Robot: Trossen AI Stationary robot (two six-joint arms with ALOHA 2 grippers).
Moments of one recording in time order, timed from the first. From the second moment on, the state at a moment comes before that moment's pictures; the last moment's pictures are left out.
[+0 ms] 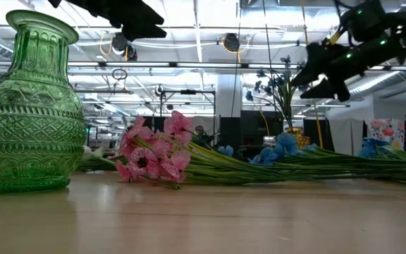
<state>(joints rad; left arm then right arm) 0.16 1.02 0.83 -0.15 0.06 0.12 -0.67 0.73 0.39 0.06 0.01 0.35</state>
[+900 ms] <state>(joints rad) 0.06 1.02 0.83 -0.23 -0.04 0.01 -0.18 0.38 0.41 -0.33 0.00 0.55</state>
